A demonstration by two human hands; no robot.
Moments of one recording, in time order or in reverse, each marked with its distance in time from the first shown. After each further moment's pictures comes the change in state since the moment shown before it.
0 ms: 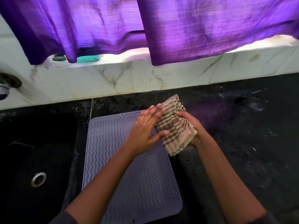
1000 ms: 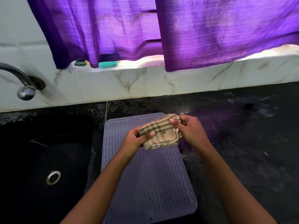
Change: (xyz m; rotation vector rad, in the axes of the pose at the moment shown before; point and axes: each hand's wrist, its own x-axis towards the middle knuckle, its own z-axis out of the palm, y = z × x) left_hand -0.054 -0.024 -0.042 -1.093 0.104 -0.682; right_hand -0.032 0.029 0.047 -0.813 0.069 -0.651
